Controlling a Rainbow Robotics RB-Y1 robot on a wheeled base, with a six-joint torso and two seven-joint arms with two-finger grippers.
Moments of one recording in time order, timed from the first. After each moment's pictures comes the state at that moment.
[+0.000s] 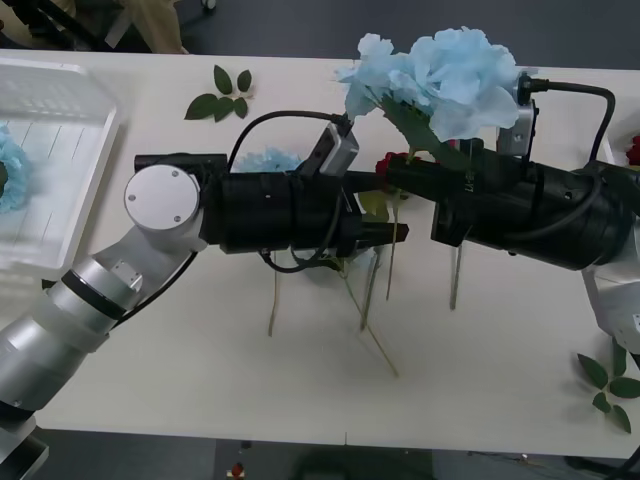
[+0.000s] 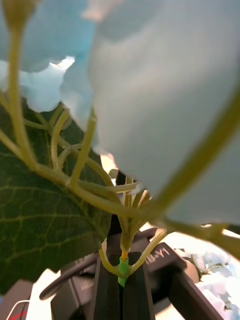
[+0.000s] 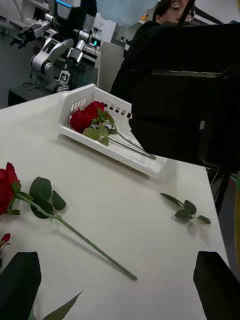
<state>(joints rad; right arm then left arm) -0.20 -0.38 -0.04 -1.84 -1.91 1.13 2.69 -0.53 0.43 -0.49 -1.57 1.75 0.80 -2.63</state>
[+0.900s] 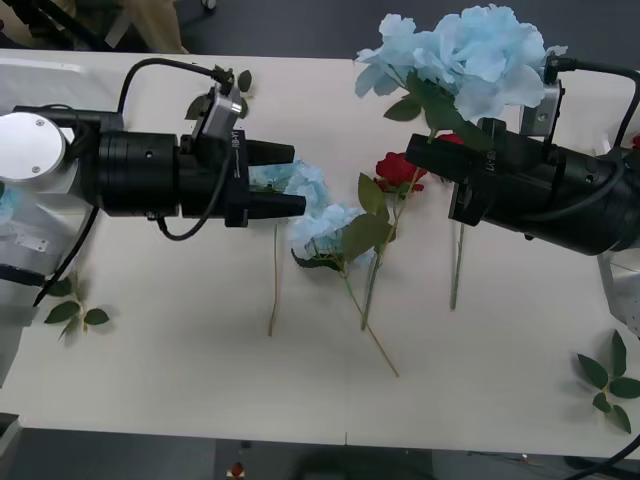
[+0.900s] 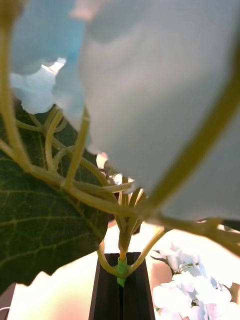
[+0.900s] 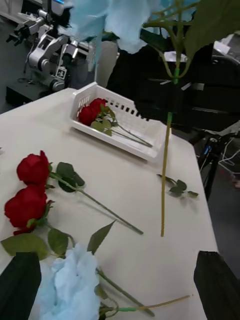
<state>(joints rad) -0.23 -0.37 -0.12 -1.80 -1.90 1.16 2.69 -0.48 0.46 -0.10 -1.57 1.76 1.26 -2.63</state>
